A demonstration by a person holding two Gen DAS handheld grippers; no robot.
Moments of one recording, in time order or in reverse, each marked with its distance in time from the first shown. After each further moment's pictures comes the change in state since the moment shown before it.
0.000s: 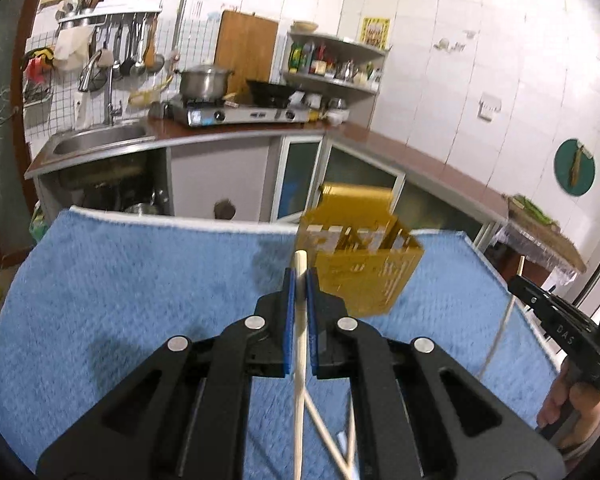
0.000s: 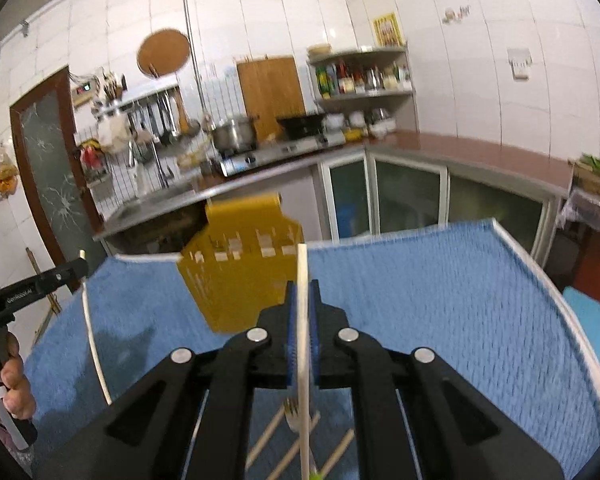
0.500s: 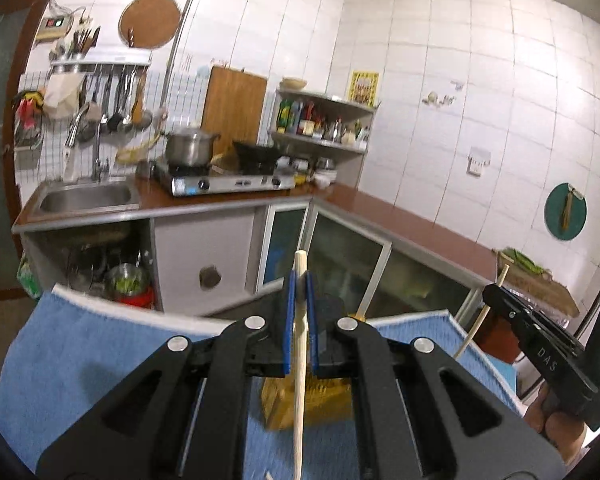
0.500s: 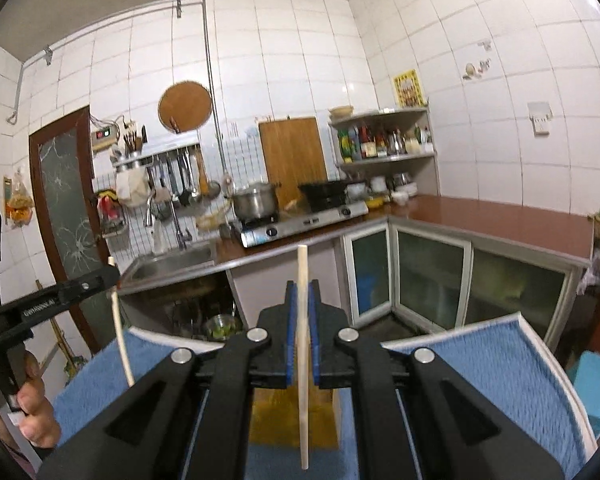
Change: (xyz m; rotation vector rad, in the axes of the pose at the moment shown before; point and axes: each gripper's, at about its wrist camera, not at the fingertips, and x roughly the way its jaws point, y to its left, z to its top) left arm 0.006 -0.034 0.115 0.008 -0.202 -0.031; right arm 0.012 0.033 0.119 -0.026 -0.205 0.063
